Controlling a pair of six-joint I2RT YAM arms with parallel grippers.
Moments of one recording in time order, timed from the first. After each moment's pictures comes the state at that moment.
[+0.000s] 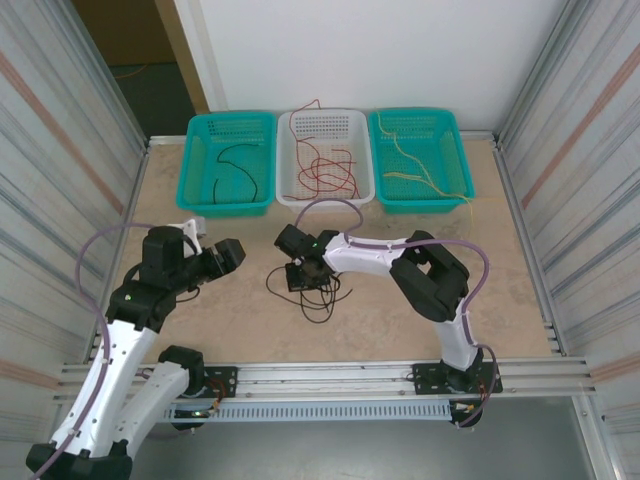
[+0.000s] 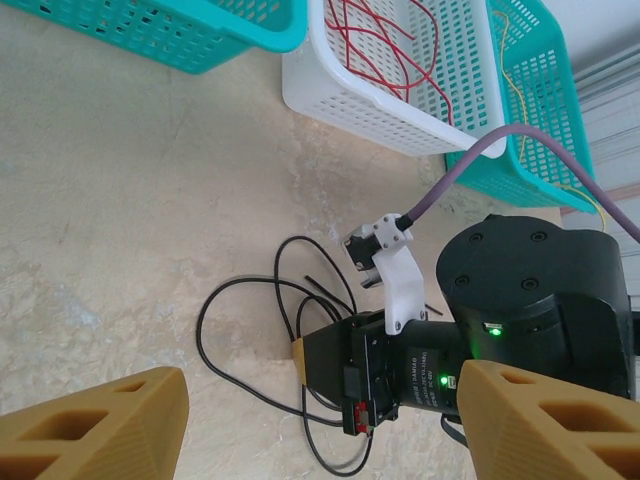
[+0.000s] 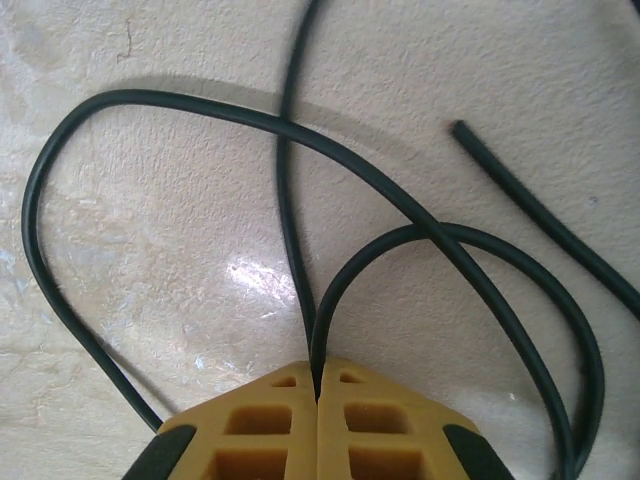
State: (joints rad) left arm -0.25 0.69 0.78 -0.73 0.29 -0.63; right arm 0.98 2.02 1.38 -0.61 -0.06 0.75
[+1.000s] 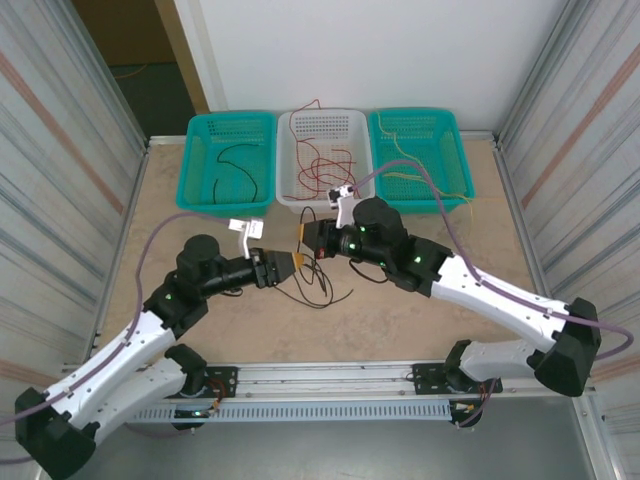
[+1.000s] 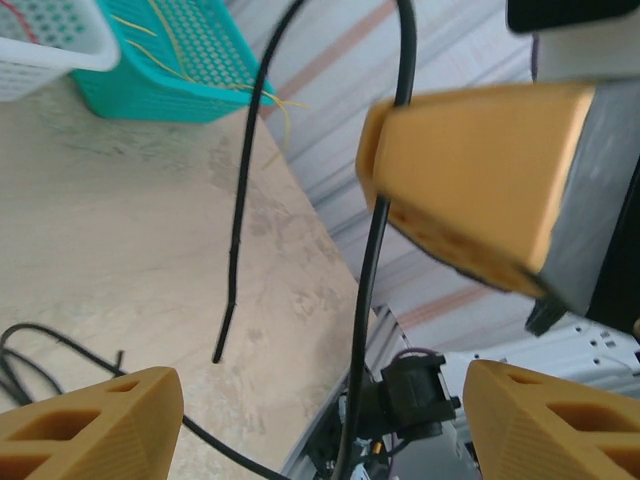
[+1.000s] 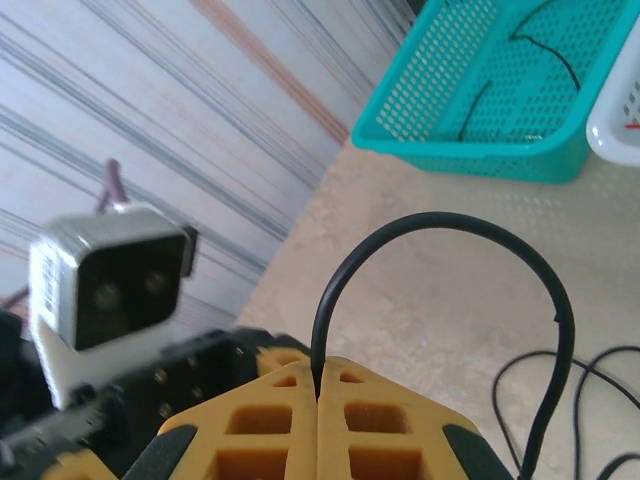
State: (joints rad) left arm -0.65 0.78 0.59 -0.01 0.52 -0.78; right arm 0.95 1.21 1.07 -0.13 -0.09 0.75
